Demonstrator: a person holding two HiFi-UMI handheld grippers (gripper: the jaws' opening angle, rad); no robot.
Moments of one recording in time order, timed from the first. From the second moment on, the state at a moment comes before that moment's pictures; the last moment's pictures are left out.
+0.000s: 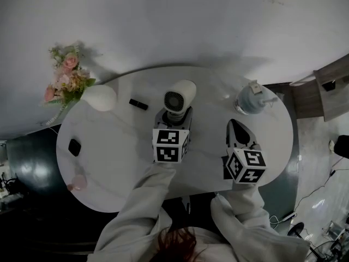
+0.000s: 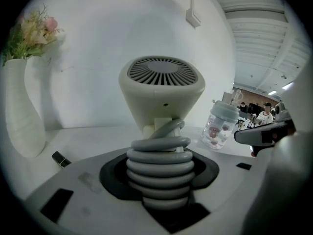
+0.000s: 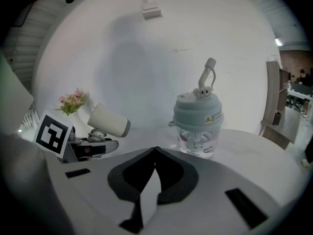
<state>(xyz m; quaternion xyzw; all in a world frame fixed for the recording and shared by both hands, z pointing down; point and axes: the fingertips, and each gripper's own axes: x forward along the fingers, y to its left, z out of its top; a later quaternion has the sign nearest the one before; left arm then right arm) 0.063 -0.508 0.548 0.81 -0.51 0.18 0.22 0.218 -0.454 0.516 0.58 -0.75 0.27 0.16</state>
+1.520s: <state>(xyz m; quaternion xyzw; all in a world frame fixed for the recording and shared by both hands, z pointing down) 0.062 -0.571 0.589 0.78 -0.51 0.25 0.27 0.220 -0.469 0.546 0.56 -0.75 0.31 0.17</state>
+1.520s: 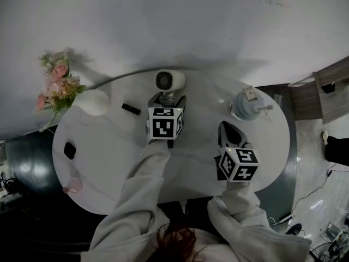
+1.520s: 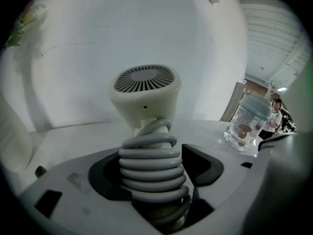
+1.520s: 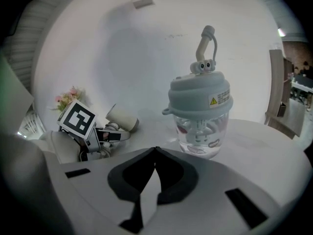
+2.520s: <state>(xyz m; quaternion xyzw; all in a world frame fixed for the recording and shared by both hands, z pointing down) 0.070 -0.548 0.567 0.80 -0.50 0.23 0.22 0.220 -0.464 0.543 0.55 -0.76 0.30 0.16</state>
